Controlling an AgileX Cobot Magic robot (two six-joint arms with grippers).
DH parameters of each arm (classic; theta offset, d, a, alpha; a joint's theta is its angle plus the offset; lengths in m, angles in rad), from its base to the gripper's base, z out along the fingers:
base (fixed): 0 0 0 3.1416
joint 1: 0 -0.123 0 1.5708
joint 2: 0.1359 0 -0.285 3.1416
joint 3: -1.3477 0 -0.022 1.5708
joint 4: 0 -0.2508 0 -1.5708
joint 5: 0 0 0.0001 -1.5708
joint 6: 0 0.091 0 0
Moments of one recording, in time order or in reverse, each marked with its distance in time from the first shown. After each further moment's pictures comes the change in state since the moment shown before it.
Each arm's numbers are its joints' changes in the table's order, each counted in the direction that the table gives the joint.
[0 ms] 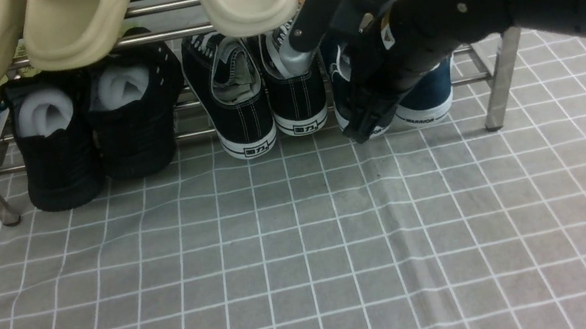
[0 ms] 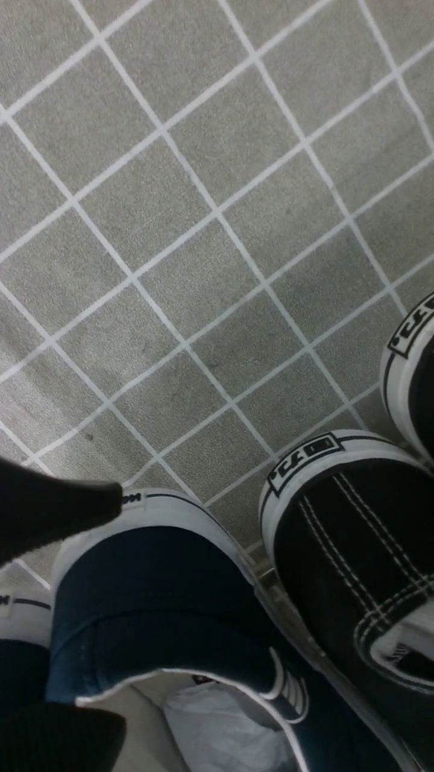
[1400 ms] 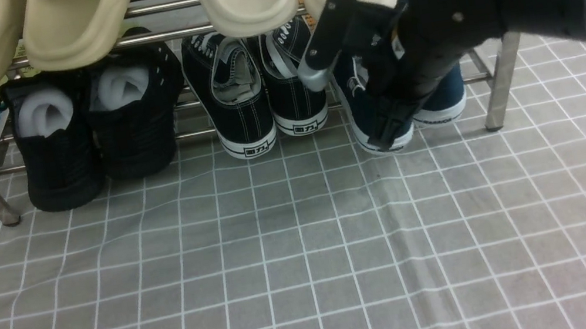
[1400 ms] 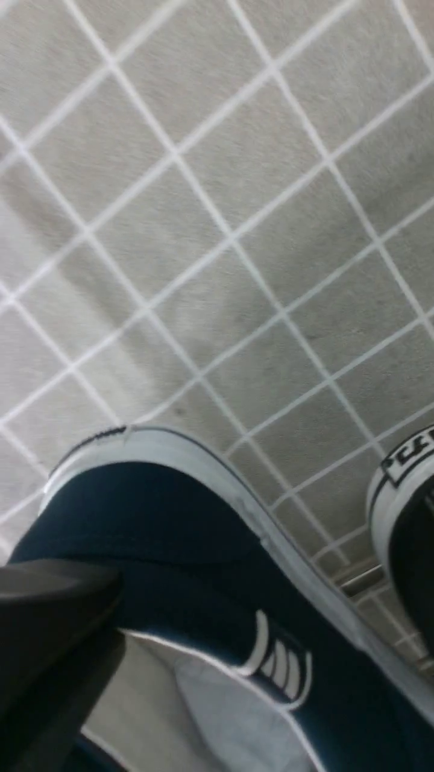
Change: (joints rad) right arm 0.017 -0.020 0.003 0.044 -0.140 -0.019; left arm 0.000 0.000 0.000 0.000 0.000 0.000
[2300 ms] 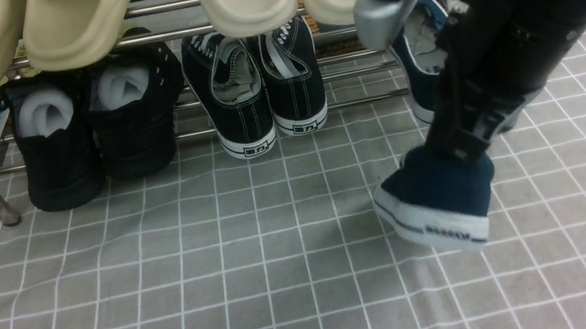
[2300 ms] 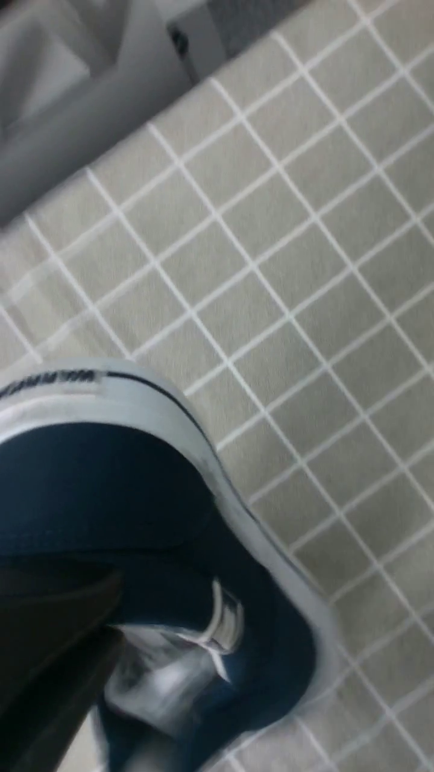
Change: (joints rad) right arm 0.000 -0.280 -0.024 -0.442 -0.452 -0.096; left arm 0.000 0.000 0.000 0.000 0.000 0.000
